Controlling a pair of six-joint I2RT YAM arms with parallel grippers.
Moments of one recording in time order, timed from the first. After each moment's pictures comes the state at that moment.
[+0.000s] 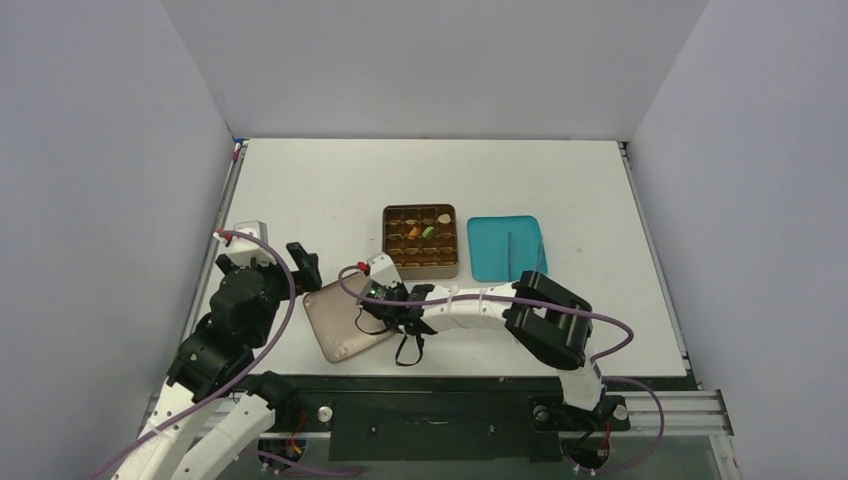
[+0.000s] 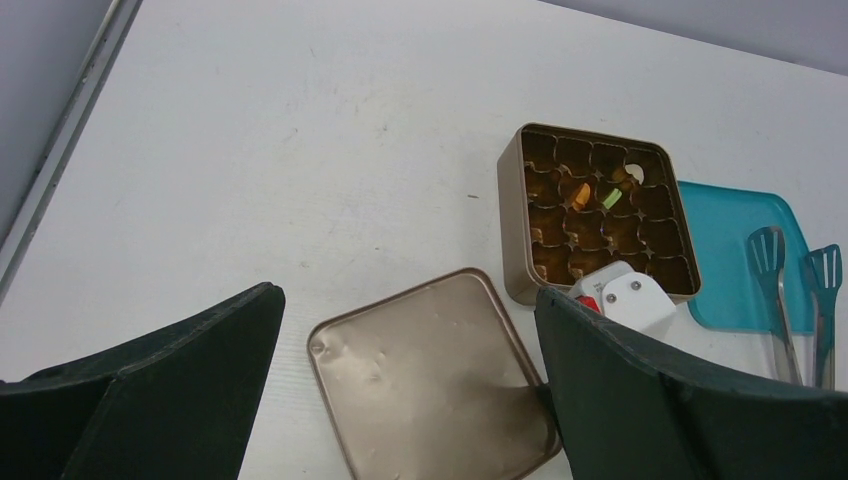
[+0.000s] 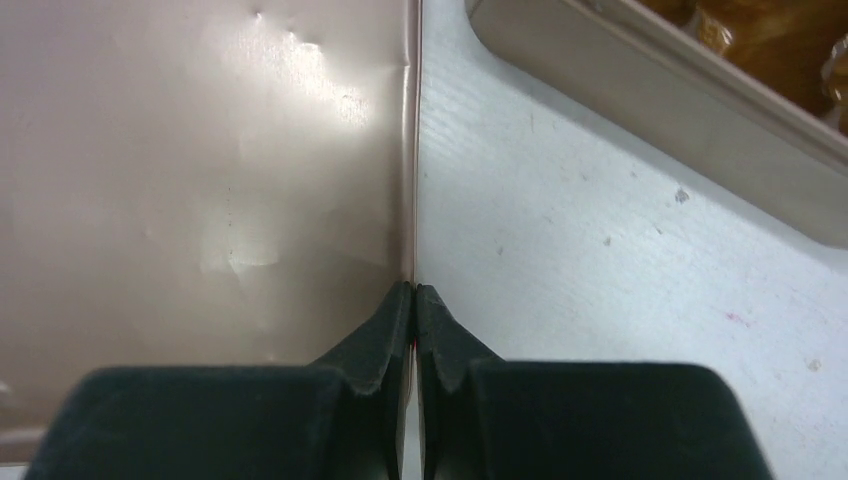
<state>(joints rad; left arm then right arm) -0.53 0.49 0.79 -0.60 -0.49 -0.39 1.19 1.99 1.29 -0.33 0.47 0.51</state>
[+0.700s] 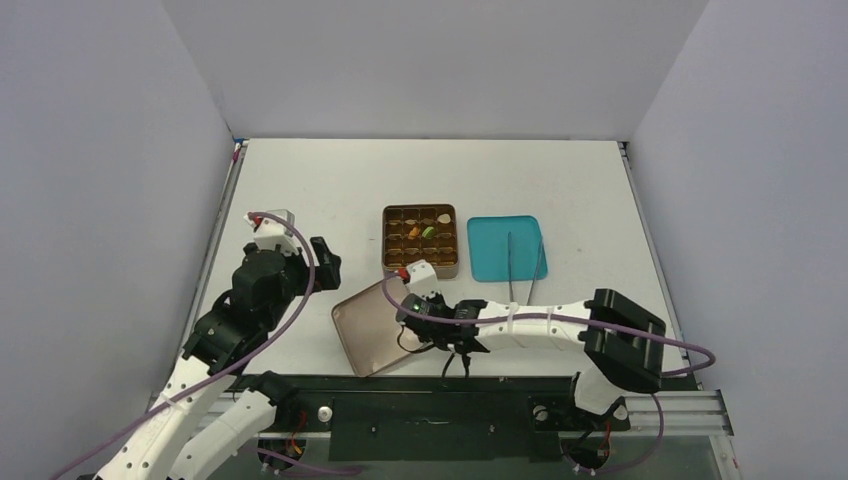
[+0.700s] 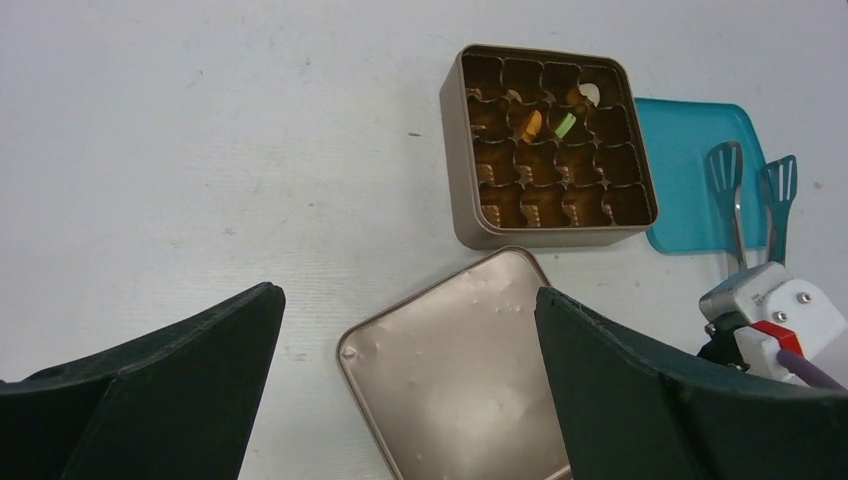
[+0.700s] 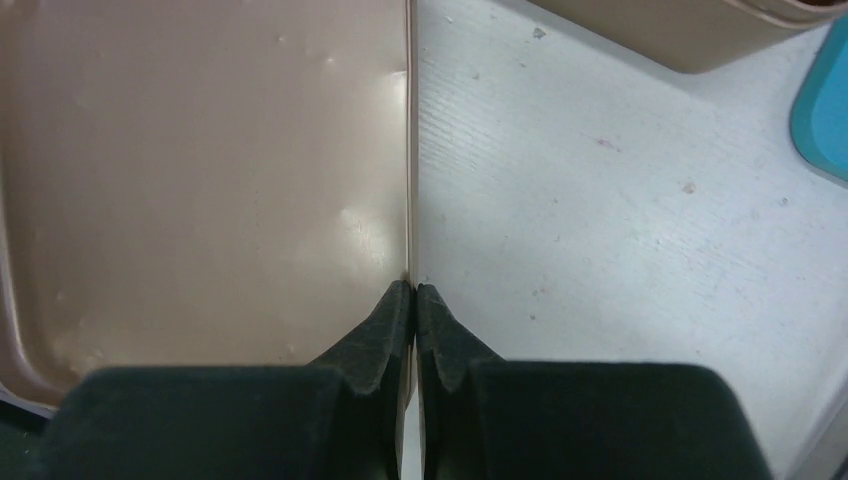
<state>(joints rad) -0.53 0.62 0.81 -0.60 -0.35 -0.42 1.22 1.62 0.95 -0.32 0.49 0.61</state>
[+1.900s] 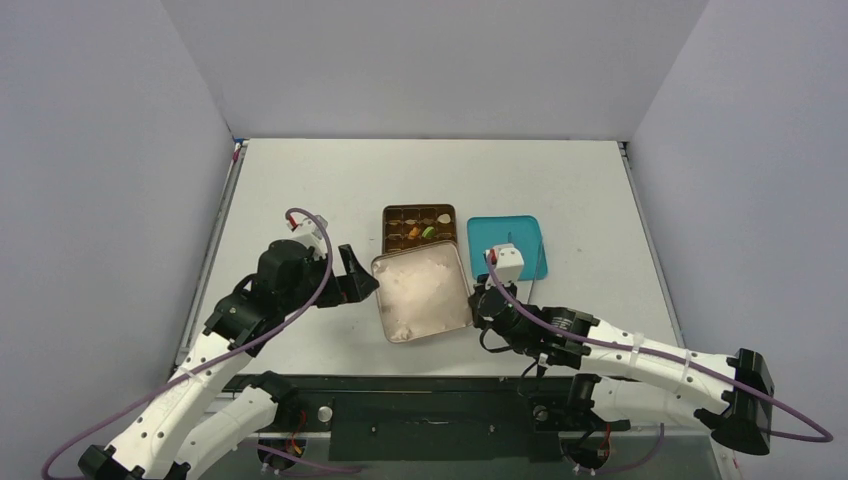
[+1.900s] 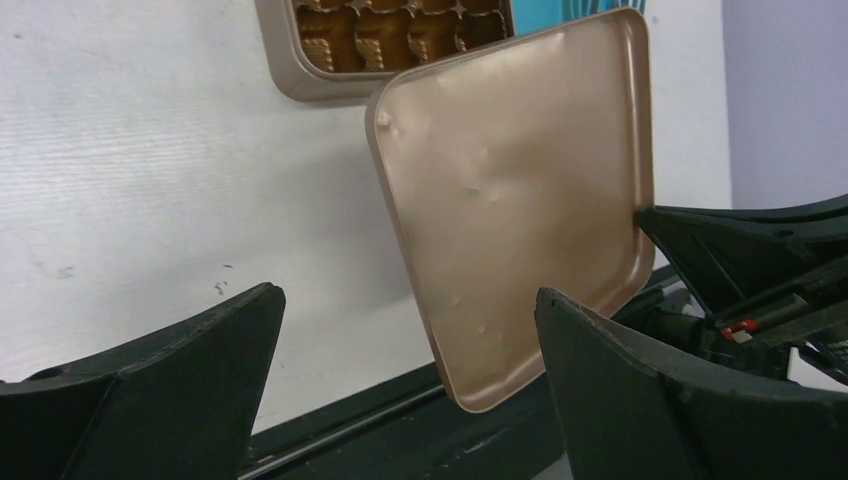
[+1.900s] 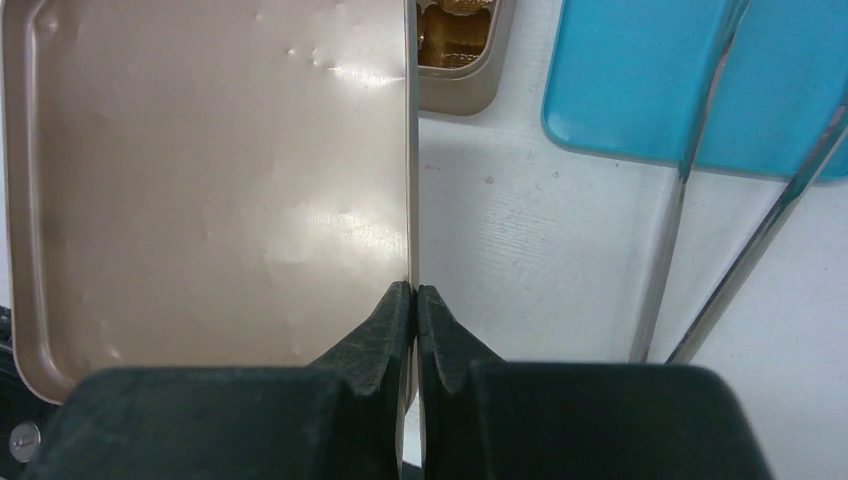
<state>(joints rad) -0.53 0.76 0.81 -0.64 0.07 -0.65 1.12 0.97 0.71 -0.43 0.58 0.69</state>
